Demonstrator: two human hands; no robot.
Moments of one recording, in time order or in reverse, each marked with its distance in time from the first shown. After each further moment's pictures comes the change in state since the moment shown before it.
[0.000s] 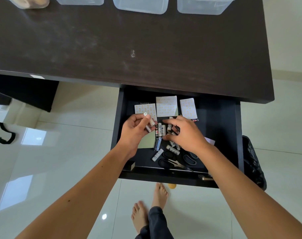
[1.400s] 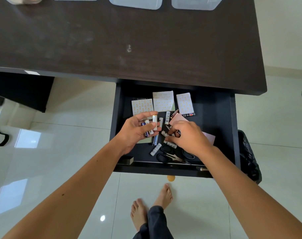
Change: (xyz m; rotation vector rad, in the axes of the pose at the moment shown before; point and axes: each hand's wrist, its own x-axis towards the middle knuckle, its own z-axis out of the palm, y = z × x) left_hand 0.002 0.008 -0.006 0.145 -0.336 -0.093; right_hand -0.020 0.009 -0.001 -0.107 0.044 -0.003
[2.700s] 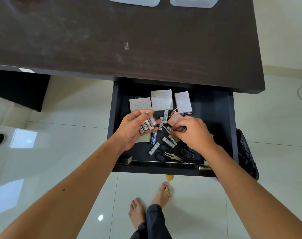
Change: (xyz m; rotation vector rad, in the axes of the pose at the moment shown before) left_hand 0.000 0.001 0.007 -0.214 0.077 -0.046; right_hand -0.008 0.016 0.000 0.056 0.132 0.052
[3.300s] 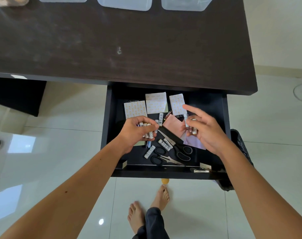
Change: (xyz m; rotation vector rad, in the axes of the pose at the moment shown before) left_hand 0.009 -0.009 0.010 0.397 0.012 -0.003; right_hand -0.010 0.018 -0.043 1.048 -0.064 0.230
